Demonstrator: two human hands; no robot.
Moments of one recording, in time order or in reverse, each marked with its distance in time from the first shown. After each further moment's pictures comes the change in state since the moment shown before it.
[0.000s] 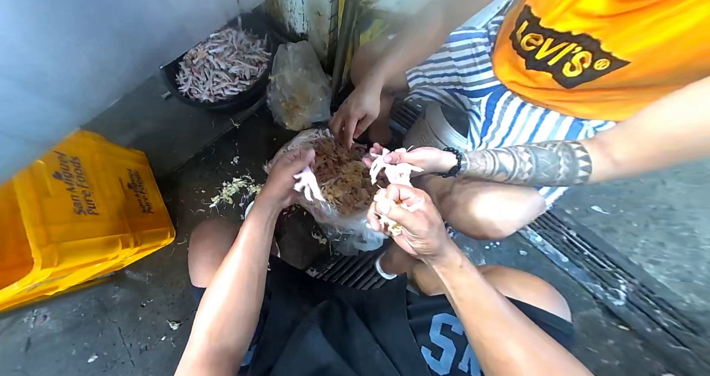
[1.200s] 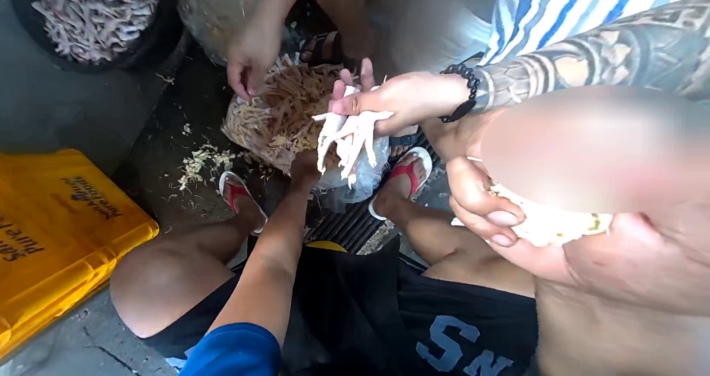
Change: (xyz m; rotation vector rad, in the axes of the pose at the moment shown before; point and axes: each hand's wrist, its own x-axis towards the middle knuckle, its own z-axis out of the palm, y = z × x) left_hand 0.113 -0.146 0.091 1.164 -0.207 -0.670; right_hand 0.007 -0.078 -0.070 0.223 0.097 0.148
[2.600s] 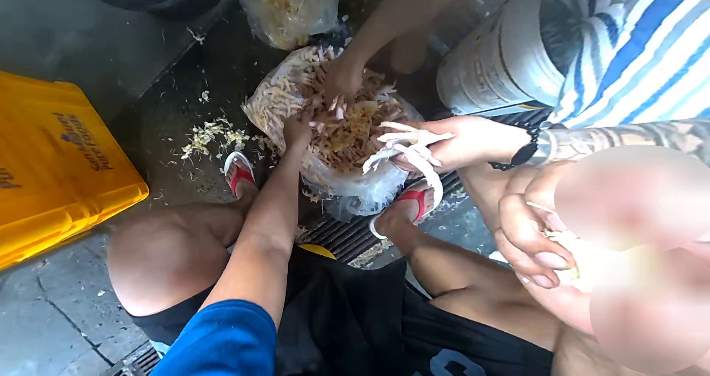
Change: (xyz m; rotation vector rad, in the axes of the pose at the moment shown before) left_hand 0.123 -0.098 -0.023 -0.736 0.503 -0.094; right_hand 0.044 0.021 0.027 -0.355 0.139 0.255
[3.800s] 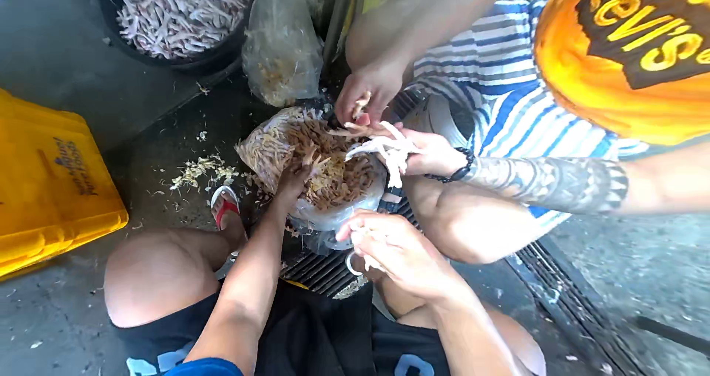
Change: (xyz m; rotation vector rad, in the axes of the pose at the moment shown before) left_hand -0.080 0.017 -0.010 -0.473 -0.312 -0.069; right_hand -0.007 0.039 0.015 -0.508 -0.307 -0.143
